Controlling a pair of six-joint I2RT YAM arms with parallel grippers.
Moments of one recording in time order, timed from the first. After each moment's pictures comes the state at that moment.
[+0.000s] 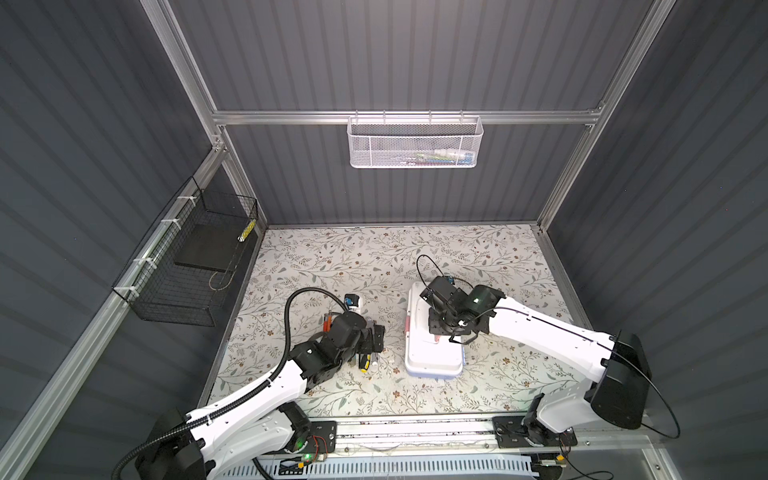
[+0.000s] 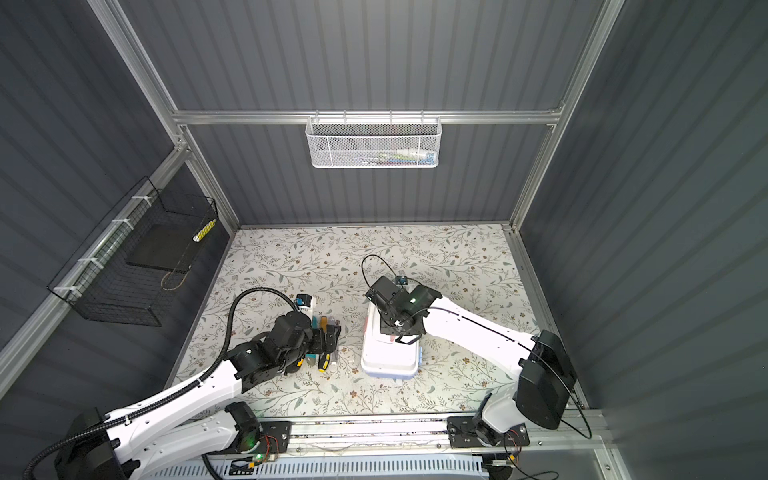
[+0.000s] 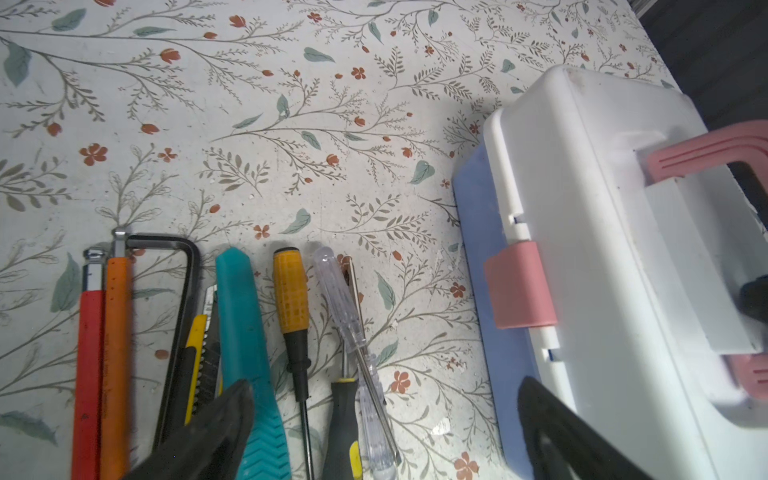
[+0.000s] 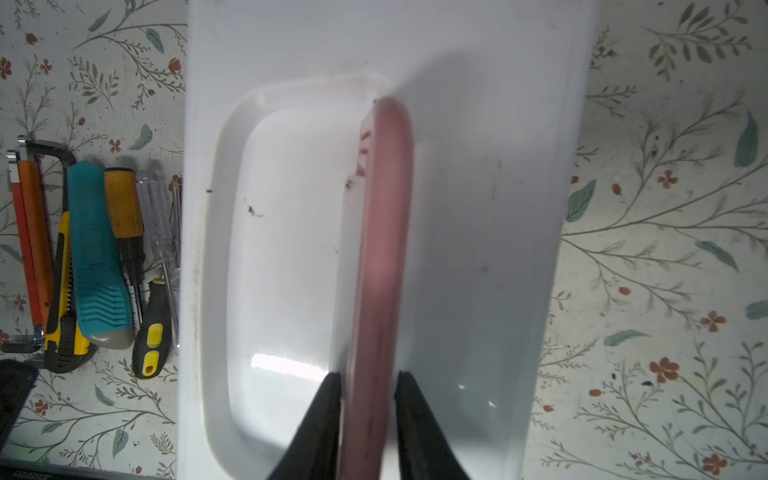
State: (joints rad) left arm -0.82 0.98 0.57 -0.32 -0.22 -0.56; right arm 0.89 1.48 1.22 -0.95 0.22 0.86
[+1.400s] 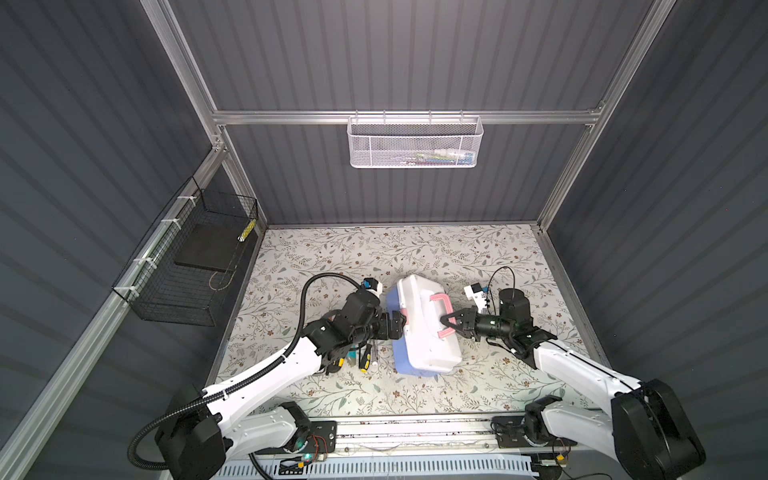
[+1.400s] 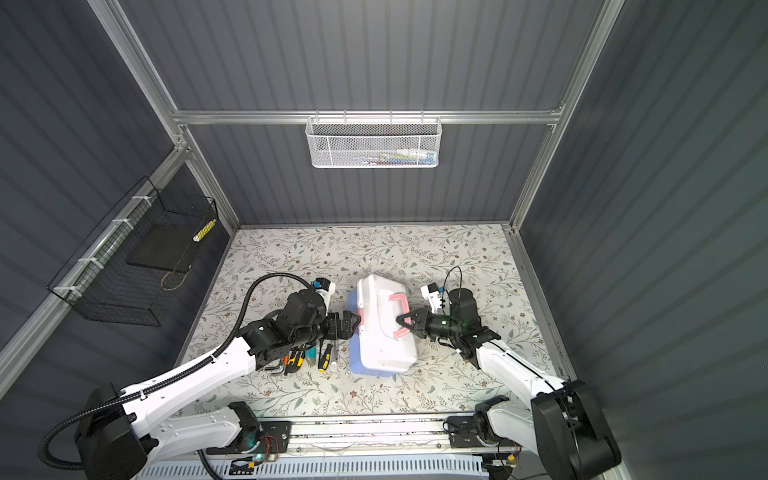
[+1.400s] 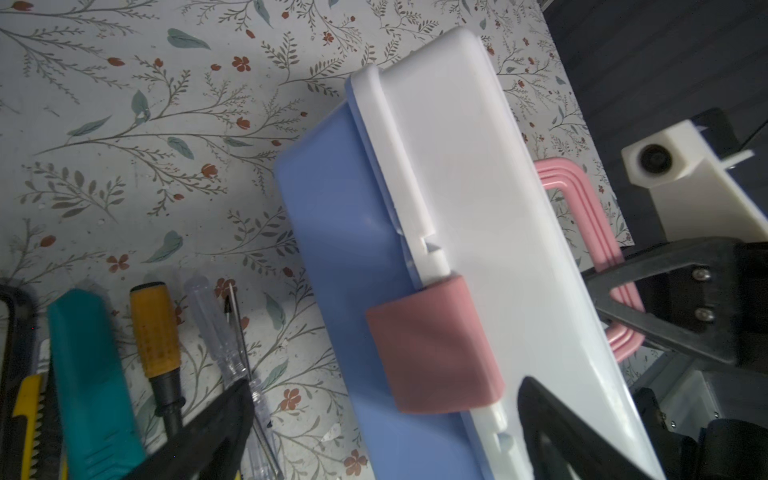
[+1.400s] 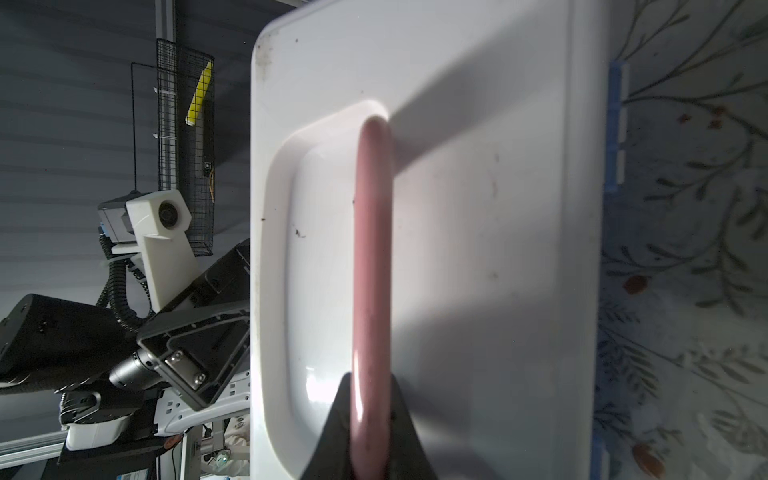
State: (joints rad) left arm -0.82 1.15 0.82 -0.37 0.00 -0.61; right arm 0.32 1.14 0.43 0.21 -0.84 0.96
